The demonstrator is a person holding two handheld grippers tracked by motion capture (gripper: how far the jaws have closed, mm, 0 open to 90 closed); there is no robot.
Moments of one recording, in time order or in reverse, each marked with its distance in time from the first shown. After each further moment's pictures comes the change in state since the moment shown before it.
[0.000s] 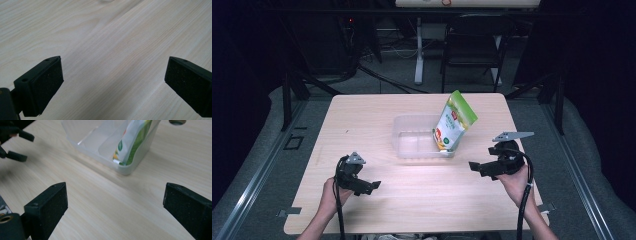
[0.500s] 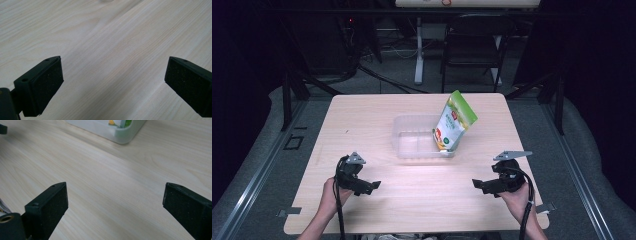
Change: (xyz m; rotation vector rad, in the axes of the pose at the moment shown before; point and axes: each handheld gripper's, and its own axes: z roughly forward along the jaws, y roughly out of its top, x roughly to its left) left arm 0.000 0.000 0.000 0.003 0.002 0.001; right arm -0.003 -0.052 0.014 0.066 -0.031 0.024
